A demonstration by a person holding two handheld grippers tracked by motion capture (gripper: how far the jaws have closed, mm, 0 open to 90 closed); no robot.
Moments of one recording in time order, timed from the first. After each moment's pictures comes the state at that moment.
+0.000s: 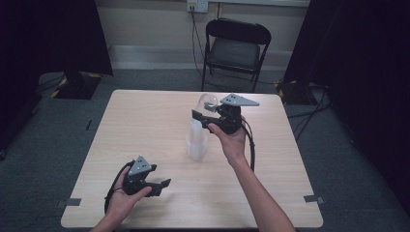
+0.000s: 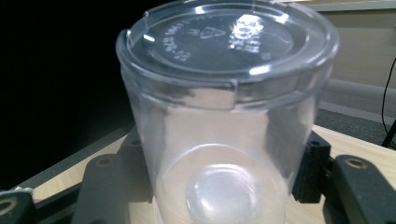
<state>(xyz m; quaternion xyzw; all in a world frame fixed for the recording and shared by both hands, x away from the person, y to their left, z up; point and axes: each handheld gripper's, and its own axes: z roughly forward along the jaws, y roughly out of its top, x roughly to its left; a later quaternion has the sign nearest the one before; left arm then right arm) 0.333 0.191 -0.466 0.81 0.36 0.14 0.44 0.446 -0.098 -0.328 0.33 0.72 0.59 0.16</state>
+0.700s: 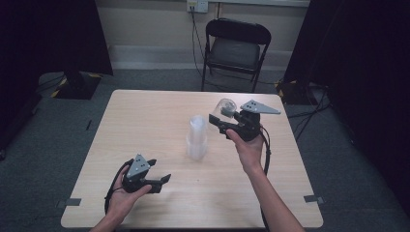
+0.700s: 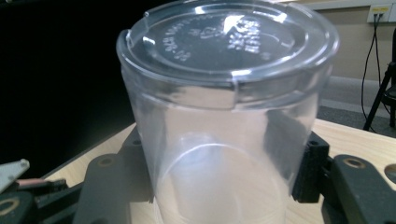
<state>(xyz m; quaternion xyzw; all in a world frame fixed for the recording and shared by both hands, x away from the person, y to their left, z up) 0.334 0.192 -0.462 0.79 0.35 0.19 0.47 0.425 -0.144 -0.329 0.36 0.70 0.59 0.16</state>
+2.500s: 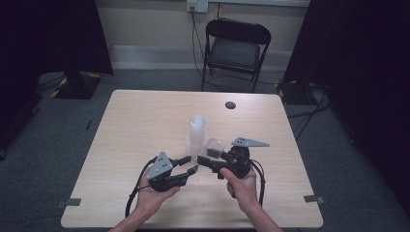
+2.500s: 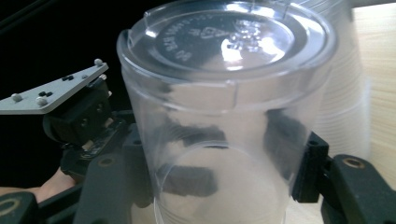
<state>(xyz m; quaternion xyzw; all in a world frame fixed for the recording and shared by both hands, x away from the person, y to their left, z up) 0.336 0.120 -0.448 0.74 0.27 0.17 0.60 0.361 -0.129 -0.395 0.38 0.71 0.59 -0.01</state>
